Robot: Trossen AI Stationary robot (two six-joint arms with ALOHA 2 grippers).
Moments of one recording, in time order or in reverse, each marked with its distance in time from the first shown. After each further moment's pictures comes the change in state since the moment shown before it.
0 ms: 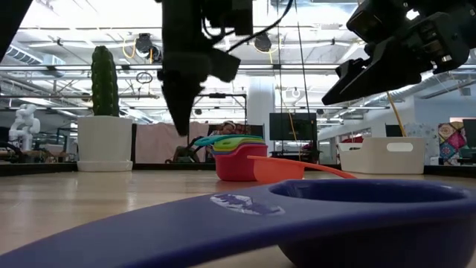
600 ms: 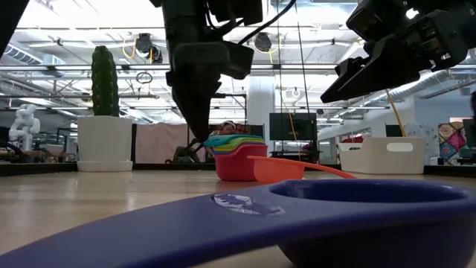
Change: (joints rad) left arm -0.051 0.008 -0.038 0.196 0.052 -0.025; right arm 0.000 0.000 0.000 0.015 0.000 0.001
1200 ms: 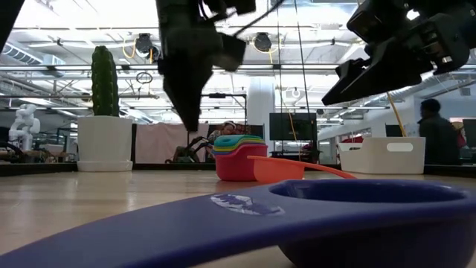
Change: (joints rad) left arm -0.018 -0.041 0.000 -0.055 0.019 -0.058; right arm 0.000 0.000 0.000 -0.018 0.001 -0.012
